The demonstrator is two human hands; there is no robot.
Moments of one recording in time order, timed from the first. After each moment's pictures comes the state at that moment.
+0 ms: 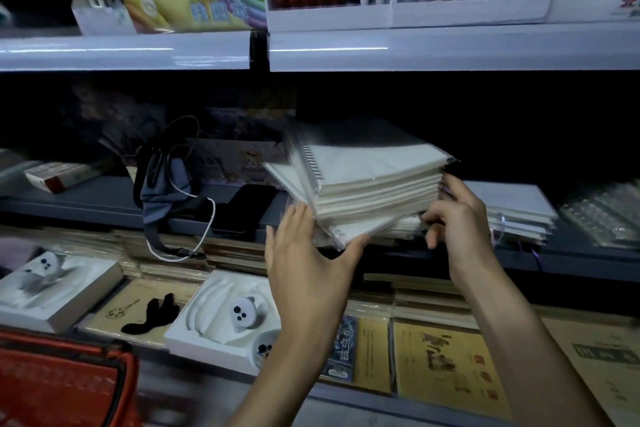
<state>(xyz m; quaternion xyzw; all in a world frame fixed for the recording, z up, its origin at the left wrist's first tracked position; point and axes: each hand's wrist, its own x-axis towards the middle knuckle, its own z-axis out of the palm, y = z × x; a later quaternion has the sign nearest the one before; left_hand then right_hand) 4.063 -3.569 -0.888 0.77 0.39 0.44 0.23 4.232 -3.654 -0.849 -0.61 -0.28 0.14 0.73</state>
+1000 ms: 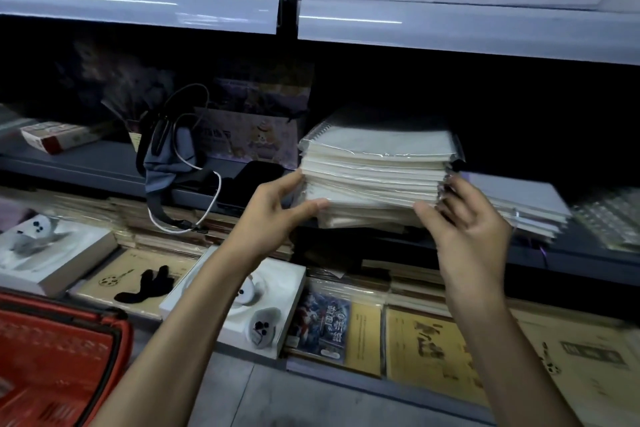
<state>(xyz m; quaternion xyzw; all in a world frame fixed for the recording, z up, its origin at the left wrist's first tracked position) 4.023 -3.484 -0.870 0.77 0.19 0.36 0.49 4.187 -3.662 -0.864 -0.61 -0.30 0.05 0.73</state>
